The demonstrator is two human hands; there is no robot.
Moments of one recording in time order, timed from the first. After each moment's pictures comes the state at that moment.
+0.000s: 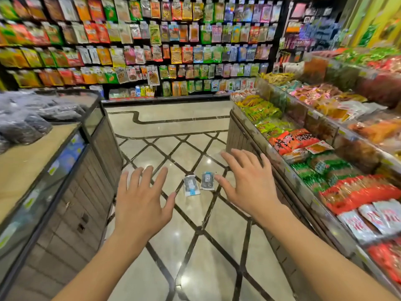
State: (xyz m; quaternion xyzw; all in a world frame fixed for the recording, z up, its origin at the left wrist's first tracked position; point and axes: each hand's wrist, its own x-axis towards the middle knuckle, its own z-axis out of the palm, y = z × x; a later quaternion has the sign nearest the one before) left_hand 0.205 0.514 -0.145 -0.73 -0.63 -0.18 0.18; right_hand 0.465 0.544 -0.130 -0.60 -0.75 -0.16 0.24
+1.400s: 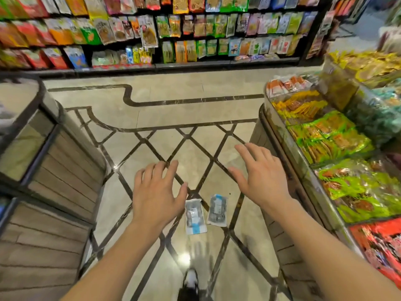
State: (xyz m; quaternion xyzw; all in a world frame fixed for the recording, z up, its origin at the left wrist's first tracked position) left_hand 0.241 1.235 -0.230 -0.72 -0.68 -0.13 0.08; right_hand 0.494 1.269 -0.208 -0.62 -0.76 -0.04 0.16
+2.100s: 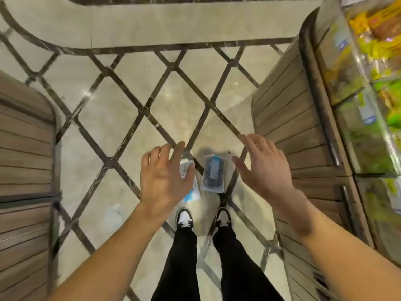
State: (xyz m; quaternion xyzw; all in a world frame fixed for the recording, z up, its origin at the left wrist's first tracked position) left_hand 0.252 1.478 -0.491 -0.72 -0.68 -0.09 -0.10; right_hand 0.484 1.500 -0.456 -0.68 -0.72 0.15 -0.04
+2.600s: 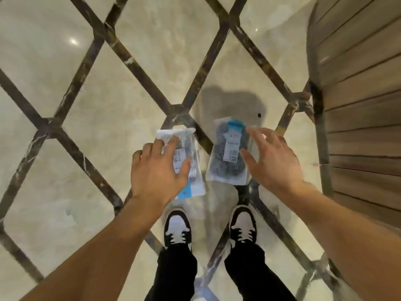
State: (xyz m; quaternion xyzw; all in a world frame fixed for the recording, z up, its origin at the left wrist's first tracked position) left_hand 0.268 1.490 -0.930 -0.69 -0.70 0.04 -0.20; right_hand 0.515 1.522 -0.913 -0.69 -0.67 0.25 -0.11
